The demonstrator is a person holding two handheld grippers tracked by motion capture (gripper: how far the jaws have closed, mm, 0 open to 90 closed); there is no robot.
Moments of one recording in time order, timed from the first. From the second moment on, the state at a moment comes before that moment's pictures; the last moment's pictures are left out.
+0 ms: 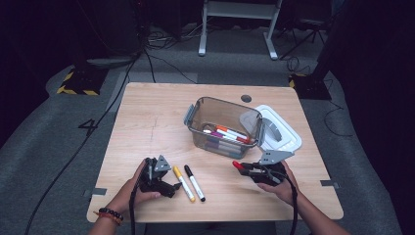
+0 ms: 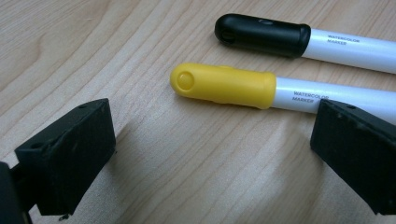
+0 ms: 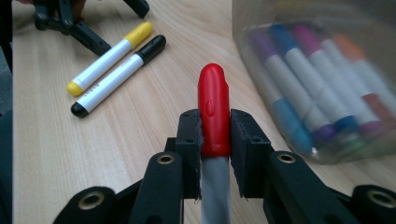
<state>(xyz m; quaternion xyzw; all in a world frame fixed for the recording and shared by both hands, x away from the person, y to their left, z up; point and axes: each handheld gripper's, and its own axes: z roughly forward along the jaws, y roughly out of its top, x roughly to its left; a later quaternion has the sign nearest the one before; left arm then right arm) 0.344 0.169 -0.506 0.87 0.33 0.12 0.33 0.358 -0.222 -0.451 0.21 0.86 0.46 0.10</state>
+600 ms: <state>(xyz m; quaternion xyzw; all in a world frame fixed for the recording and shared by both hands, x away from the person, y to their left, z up) 0.344 0.169 -0.506 0.87 0.33 0.12 0.33 0.349 -0.278 -0.399 0.24 0.82 0.50 0.16</state>
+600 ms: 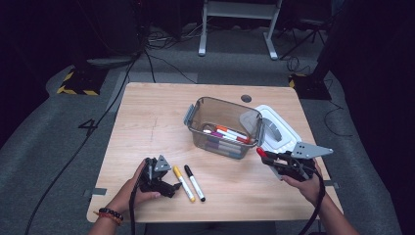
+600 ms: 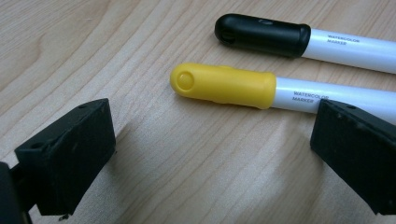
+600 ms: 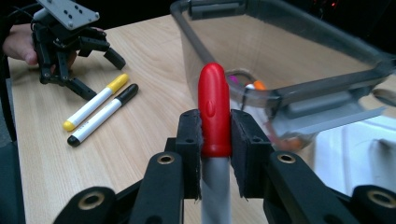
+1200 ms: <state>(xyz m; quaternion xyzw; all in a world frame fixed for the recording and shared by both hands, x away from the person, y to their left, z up) 0.344 0.170 -0.506 0.87 0.33 0.12 0.33 0.394 -0.272 -0.321 0.22 0.81 0.50 0.20</state>
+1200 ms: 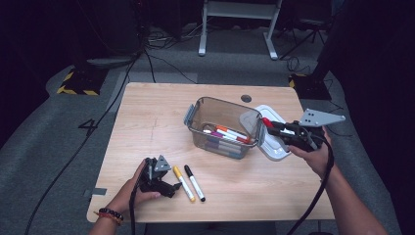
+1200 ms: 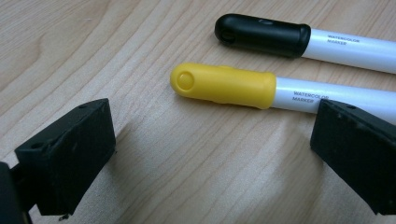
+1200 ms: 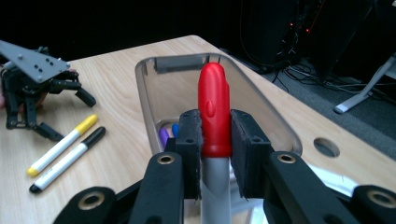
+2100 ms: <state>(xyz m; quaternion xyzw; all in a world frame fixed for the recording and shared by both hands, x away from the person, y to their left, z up) 0.344 0.170 -0.506 0.87 0.33 0.12 0.33 0.465 -0.161 -0.328 0.20 0.88 0.41 0.13</state>
